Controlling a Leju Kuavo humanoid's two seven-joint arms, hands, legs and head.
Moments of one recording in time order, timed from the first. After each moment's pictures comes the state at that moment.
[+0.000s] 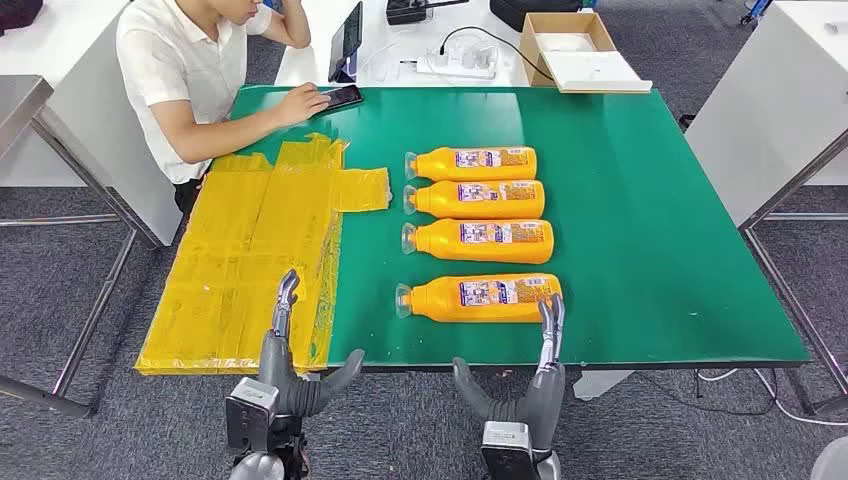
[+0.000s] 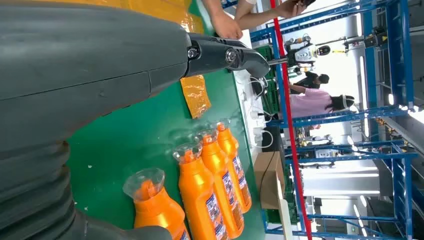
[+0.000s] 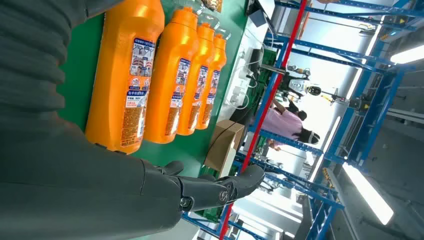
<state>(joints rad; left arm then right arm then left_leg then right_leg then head) 0.04 -0.15 -0.38 -1.41 -0.08 0.42 -0.56 0.20 0.23 0.24 -1.48 0.29 -0.63 -0.67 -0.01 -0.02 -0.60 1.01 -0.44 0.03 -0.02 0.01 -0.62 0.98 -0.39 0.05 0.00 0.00</state>
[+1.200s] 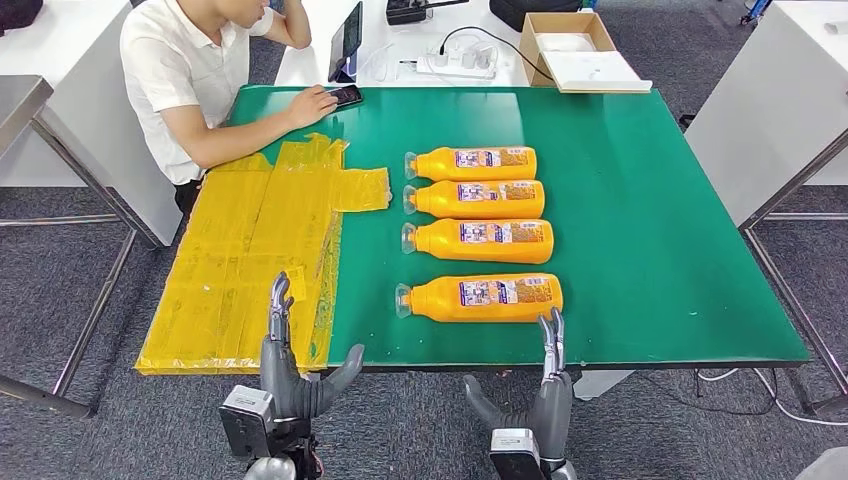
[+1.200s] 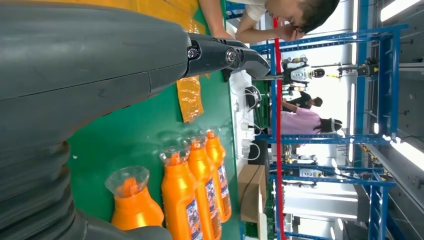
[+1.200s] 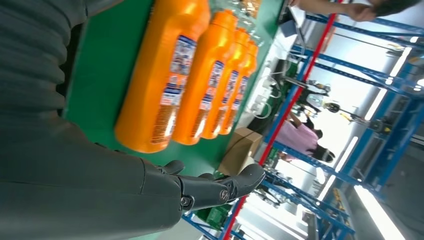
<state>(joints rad) 0.04 -0.20 -0.40 -1.38 0.02 0.48 -0.65 0.21 0.13 0.25 -1.43 0.28 -0.63 -0.63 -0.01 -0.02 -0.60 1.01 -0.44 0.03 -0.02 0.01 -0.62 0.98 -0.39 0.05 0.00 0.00</state>
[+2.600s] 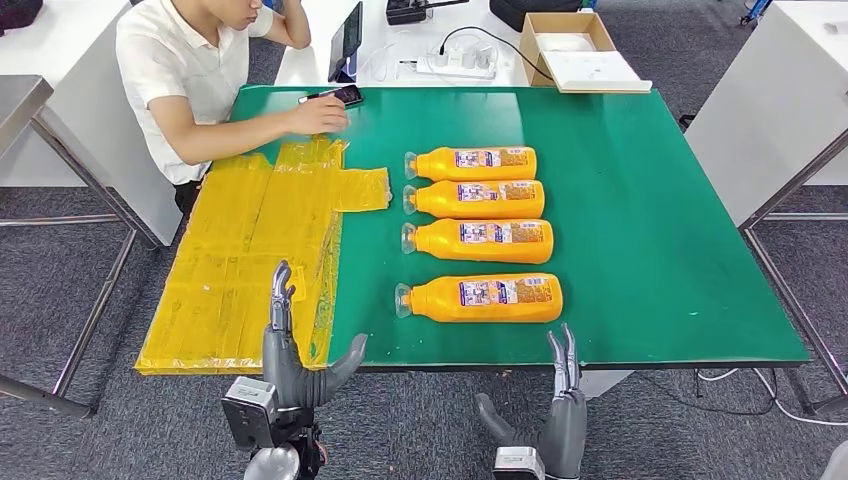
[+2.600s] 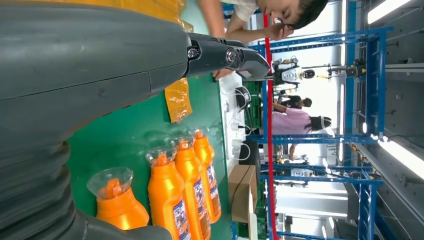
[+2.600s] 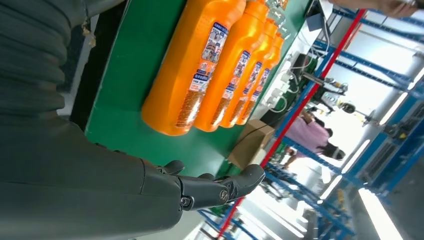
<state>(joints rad) 0.01 -0.22 -0.40 -1.38 0.01 0.48 -0.66 0.28 0.12 0.19 -1.45 0.42 -0.63 -0.62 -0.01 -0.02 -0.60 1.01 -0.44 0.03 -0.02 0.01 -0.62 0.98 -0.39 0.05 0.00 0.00</state>
